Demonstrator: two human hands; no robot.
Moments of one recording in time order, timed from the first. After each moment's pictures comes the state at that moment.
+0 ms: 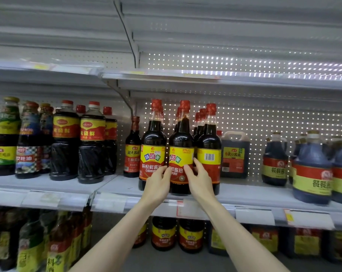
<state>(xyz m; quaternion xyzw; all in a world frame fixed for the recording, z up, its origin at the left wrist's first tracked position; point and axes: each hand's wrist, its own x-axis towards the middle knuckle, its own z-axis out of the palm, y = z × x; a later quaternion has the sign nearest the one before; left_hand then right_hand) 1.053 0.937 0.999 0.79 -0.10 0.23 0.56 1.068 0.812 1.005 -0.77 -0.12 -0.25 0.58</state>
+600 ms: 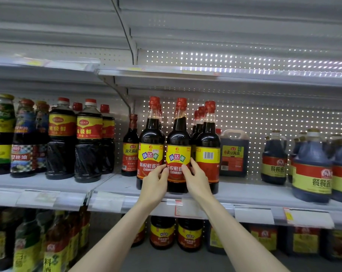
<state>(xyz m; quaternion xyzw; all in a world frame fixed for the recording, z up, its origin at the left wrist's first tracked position) 1.058 0.936 0.994 0.79 -0.10 0.28 0.54 1.077 0.811 1.002 -0.78 -0.12 -0.22 0.58</state>
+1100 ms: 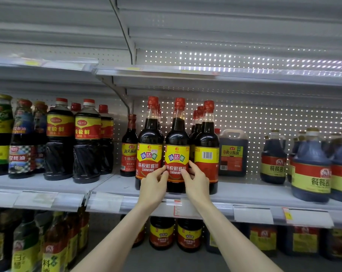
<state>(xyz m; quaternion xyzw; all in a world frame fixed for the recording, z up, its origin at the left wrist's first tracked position) 1.062 0.935 0.988 0.78 -0.08 0.28 0.55 1.073 0.812 0.995 -0.77 -0.11 -0.29 0.55</state>
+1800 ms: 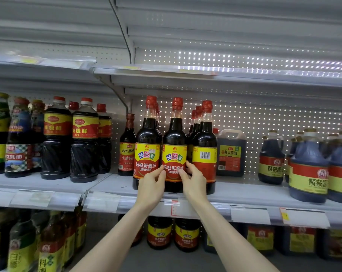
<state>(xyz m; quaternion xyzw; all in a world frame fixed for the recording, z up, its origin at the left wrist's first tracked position) 1.062 0.931 0.986 0.77 -0.08 0.29 0.57 1.076 0.812 0.996 -0.77 -0.11 -0.28 0.56</state>
